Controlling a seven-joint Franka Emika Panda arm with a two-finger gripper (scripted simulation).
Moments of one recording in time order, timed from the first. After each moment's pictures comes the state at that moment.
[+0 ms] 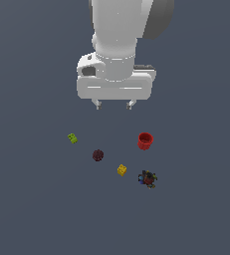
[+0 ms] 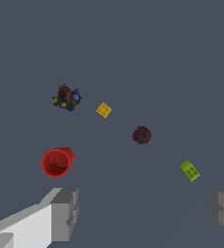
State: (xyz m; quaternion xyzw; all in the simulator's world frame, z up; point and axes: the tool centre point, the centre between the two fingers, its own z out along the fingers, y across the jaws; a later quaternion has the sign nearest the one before) arm -0.004 -0.001 0.328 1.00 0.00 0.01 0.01
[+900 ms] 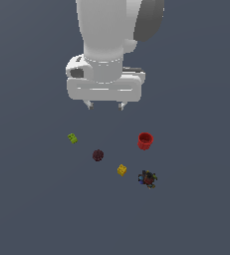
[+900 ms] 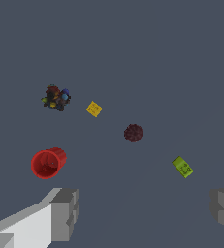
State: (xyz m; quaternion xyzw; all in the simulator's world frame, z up) arm -0.004 -0.028 0.324 1.00 -0.01 0.00 0.01
